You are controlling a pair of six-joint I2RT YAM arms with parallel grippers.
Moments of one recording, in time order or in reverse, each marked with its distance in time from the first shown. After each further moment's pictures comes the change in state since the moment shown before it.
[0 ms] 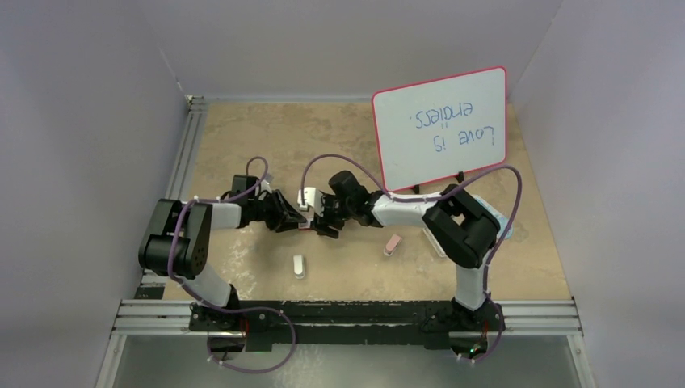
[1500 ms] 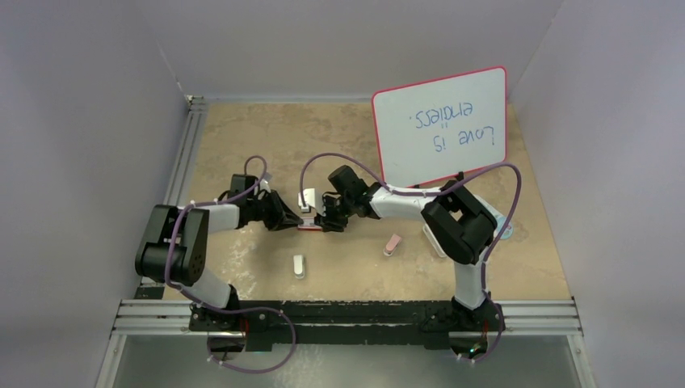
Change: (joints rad) left arm 0.000 -0.048 0.003 -0.056 -0.037 0.028; right arm -0.043 0.016 0.079 -0.214 -0.066 -0.160
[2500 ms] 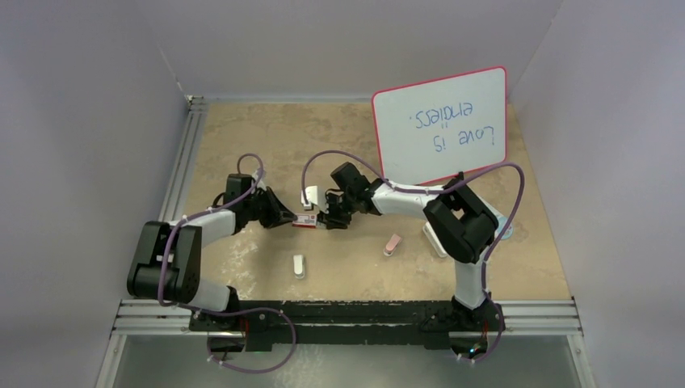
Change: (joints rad) left arm -0.002 -0.108 -0.039 0.012 -0.118 0.043; right arm -0.026 0.000 0.019 -0.060 0.014 -0.031
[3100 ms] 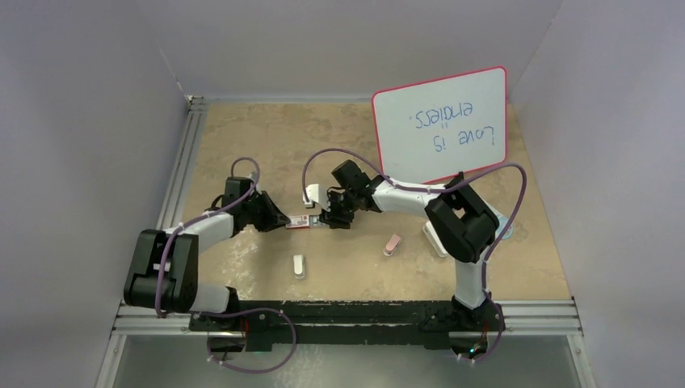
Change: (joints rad) left arm 0.000 -0.068 -0.013 -0.097 -0.154 0.015; right arm -0.011 -0.001 0.024 -0.063 0.036 -0.020
